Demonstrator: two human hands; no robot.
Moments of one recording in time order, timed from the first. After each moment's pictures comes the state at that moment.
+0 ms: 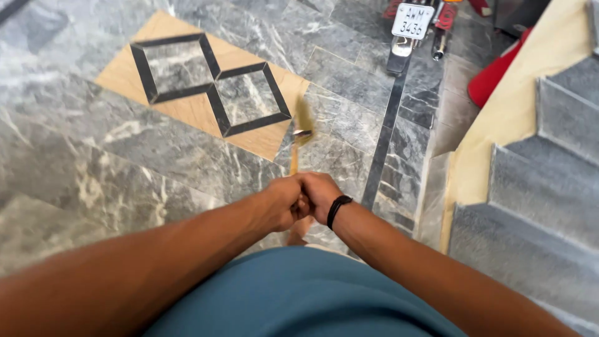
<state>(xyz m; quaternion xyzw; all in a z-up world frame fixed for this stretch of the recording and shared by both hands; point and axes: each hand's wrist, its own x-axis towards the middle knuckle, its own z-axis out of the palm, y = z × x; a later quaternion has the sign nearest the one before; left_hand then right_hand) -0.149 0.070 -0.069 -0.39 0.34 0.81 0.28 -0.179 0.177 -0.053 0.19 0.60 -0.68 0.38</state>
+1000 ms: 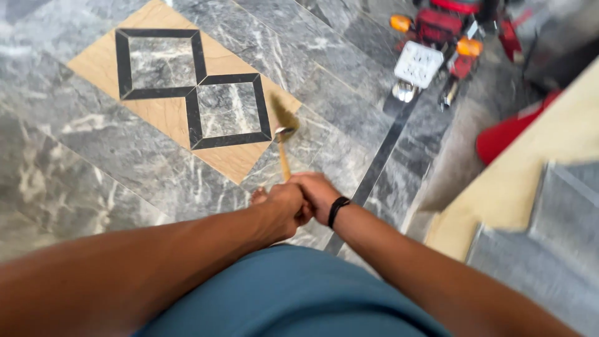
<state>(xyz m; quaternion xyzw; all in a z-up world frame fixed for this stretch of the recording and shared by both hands) -0.418 0.216 -0.015 -0.54 0.35 0.74 0.17 -0.485 0.308 -0.068 0.09 0.64 -0.59 0.48</state>
